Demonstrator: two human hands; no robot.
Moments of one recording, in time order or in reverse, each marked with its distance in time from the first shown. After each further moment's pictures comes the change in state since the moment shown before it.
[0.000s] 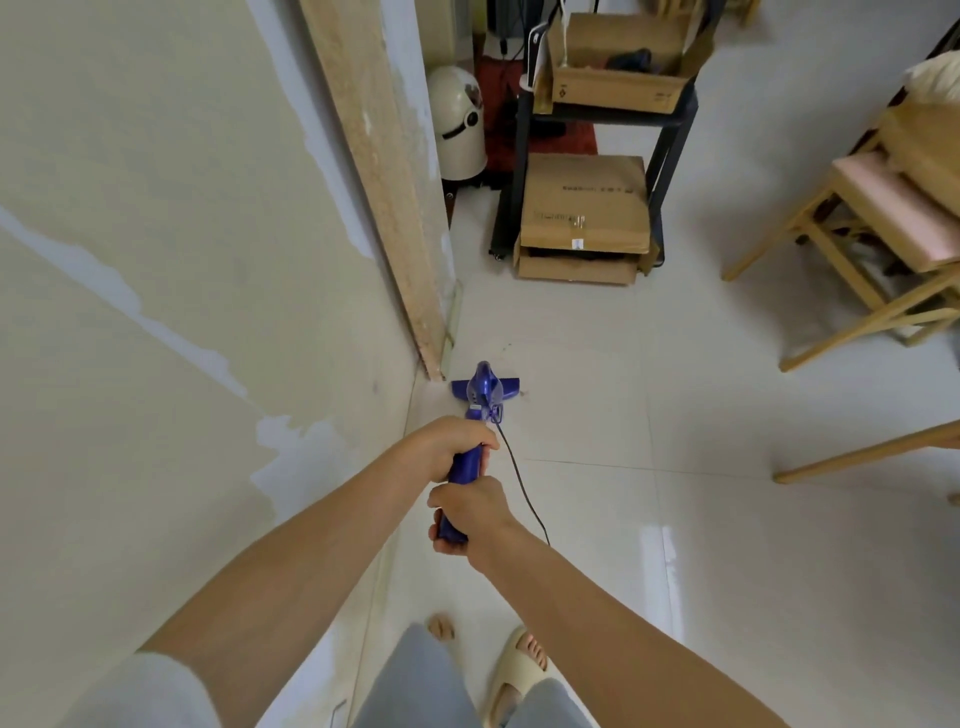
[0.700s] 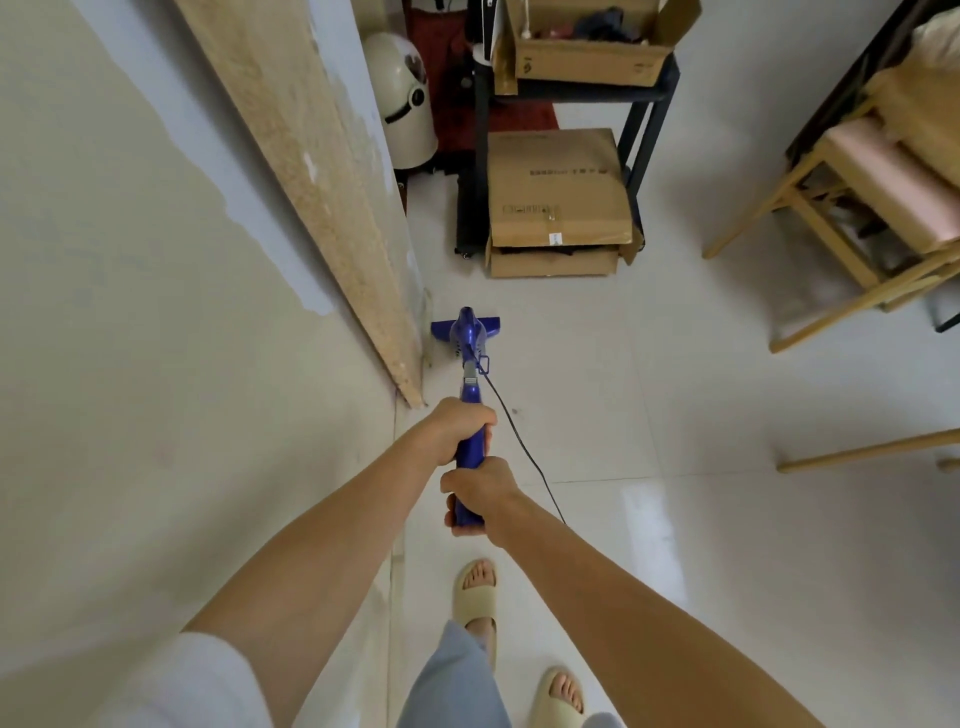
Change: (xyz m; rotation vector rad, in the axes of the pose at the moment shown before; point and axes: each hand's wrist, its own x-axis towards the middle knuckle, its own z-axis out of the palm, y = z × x) left_hand 0.144 0.151 -0.080 0.061 -0.020 0.147; right_hand 0.150 -0.163 0.031 -0.055 0.097 0.035
